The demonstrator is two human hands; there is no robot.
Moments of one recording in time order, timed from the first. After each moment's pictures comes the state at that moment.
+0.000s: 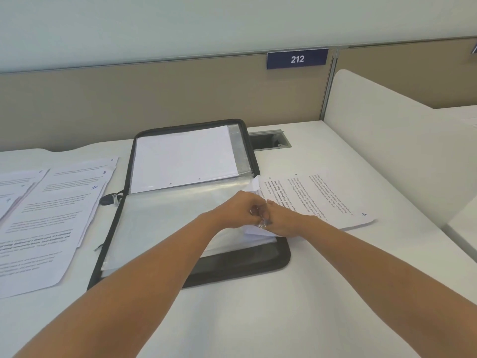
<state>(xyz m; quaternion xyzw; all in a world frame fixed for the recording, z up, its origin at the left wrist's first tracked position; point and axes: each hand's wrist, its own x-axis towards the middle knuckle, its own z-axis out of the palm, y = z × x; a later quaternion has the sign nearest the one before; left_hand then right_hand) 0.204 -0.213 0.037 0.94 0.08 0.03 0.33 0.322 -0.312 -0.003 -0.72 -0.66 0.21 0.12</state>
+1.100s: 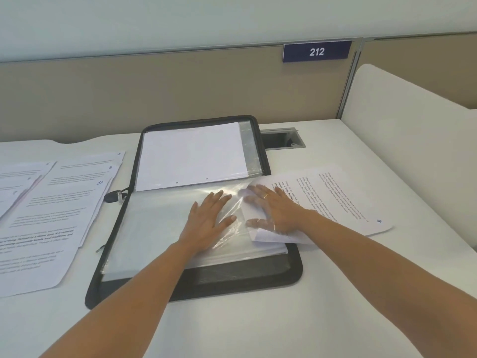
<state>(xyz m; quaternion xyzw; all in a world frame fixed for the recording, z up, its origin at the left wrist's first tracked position) 0.146 -0.156 -0.029 0.94 0.27 0.09 0.20 0.342 -0.272 -0.015 -0.72 -0.68 0.09 0.03</state>
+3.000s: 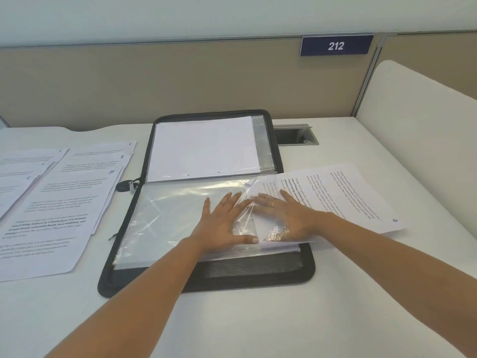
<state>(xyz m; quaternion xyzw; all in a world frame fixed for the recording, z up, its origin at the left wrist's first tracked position) 0.142 -0.168 -0.021 0.97 0.22 -0.03 0.13 0.333 -0.281 -0.004 -0.65 -0.75 0.12 -0.06</state>
